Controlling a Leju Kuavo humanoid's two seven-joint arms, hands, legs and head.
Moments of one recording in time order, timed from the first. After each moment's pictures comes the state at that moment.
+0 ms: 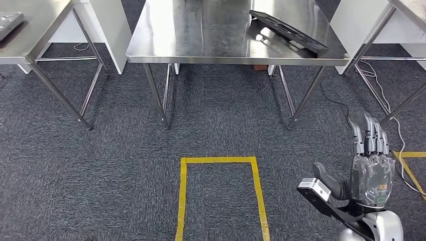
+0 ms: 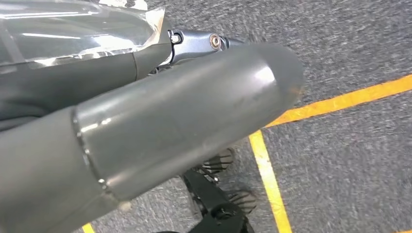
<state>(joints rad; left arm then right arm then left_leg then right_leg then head) -0.05 0.01 0.90 -0.24 -0.75 -0.35 -0.55 0.08 -0.07 0.18 -1.83 1.17 -0.37 -0.30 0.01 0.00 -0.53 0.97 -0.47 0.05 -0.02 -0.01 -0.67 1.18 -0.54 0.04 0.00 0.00</state>
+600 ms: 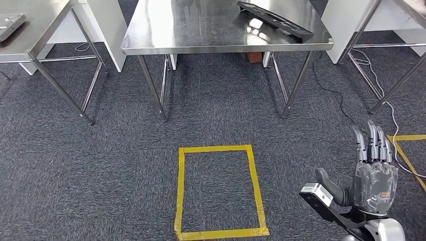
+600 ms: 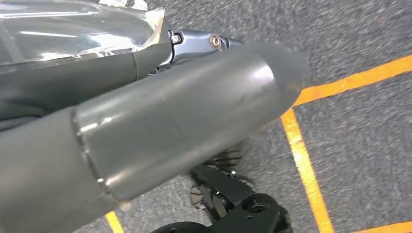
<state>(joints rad) -0.04 -0.01 0.90 -0.24 -0.79 -0.33 -0.56 0.13 -0.07 0.16 -1.83 1.17 -0.40 -0.30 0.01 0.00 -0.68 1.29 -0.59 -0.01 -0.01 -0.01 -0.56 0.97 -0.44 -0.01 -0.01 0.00</state>
